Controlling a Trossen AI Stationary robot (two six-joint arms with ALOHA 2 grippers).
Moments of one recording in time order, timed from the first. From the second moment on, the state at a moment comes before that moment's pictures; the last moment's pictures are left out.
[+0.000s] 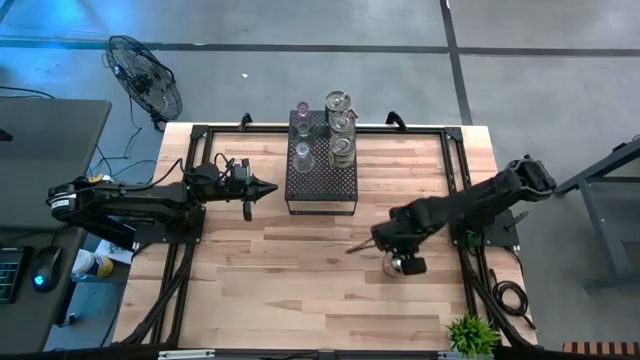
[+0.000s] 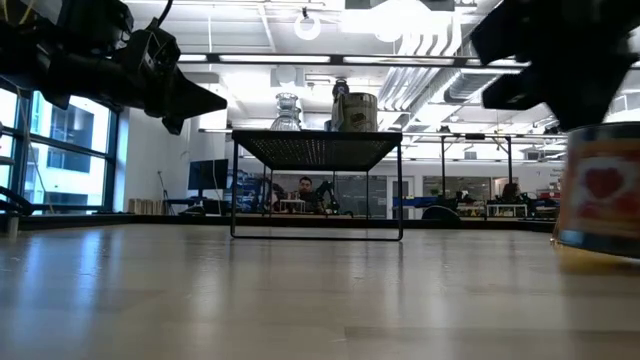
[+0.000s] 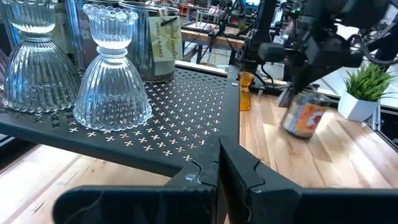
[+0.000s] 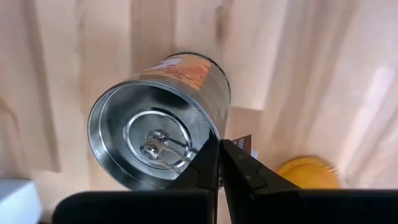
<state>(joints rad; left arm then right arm) 0.29 0.84 0.19 0.60 0.15 -0.13 0.29 1.49 1.09 -1.10 -0.12 0.20</state>
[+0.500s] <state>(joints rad) 0.29 0.84 0.19 0.60 0.14 -0.11 0.09 1.49 1.09 -1.00 -0.04 -0.22</state>
